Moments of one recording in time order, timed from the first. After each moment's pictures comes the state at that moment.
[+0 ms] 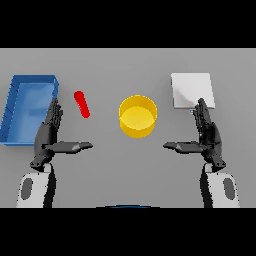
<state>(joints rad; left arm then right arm) 0.00 0.00 0.00 -1.57 0.00 0.00 0.00 0.00 0.00 0.00 -1.57 0.00 0.00 0.00</state>
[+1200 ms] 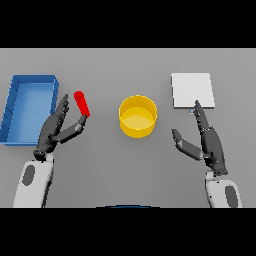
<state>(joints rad) -0.12 0.09 -0.04 -1.44 -0.12 -0.05 0.05 0.08 -0.08 0.10 -1.68 0.18 0.00 -0.11</state>
